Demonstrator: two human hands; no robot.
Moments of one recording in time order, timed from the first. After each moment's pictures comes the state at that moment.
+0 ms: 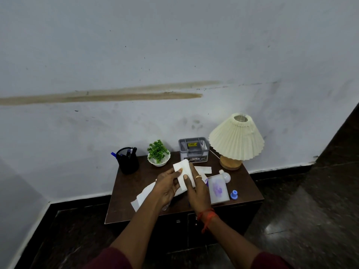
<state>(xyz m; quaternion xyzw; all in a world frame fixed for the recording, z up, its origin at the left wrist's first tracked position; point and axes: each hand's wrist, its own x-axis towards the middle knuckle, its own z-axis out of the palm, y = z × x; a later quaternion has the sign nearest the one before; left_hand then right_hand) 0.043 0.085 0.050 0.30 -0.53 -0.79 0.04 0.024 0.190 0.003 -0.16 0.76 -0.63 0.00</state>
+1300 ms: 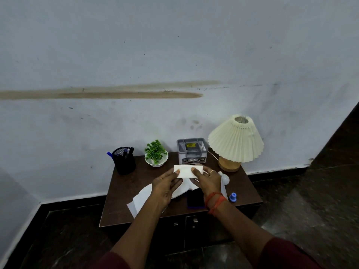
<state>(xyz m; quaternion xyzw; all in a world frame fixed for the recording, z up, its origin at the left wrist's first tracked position) 0.036 0.073 0.027 0.29 -0.48 -0.82 0.07 -0.024 0.197 0.028 0.08 0.56 -0.81 0.15</state>
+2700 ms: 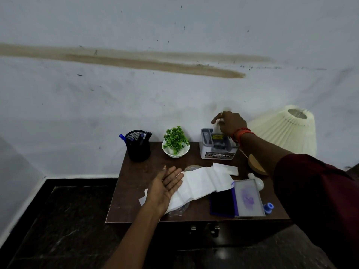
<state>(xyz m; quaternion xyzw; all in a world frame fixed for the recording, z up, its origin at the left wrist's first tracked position) 0.044 -0.008 -0.036 0.30 -0.30 -0.90 0.08 -0.209 0.120 0.073 -0.27 0.94 -0.20 -0.02</state>
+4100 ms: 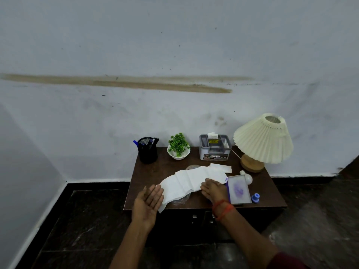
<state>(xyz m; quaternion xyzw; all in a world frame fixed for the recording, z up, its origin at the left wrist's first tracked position) 0.154 -0.002 -0.013 0.36 -0.24 -0.89 0.17 0.001 0.161 -0.020 0.16 0.60 -0.74 0.26</state>
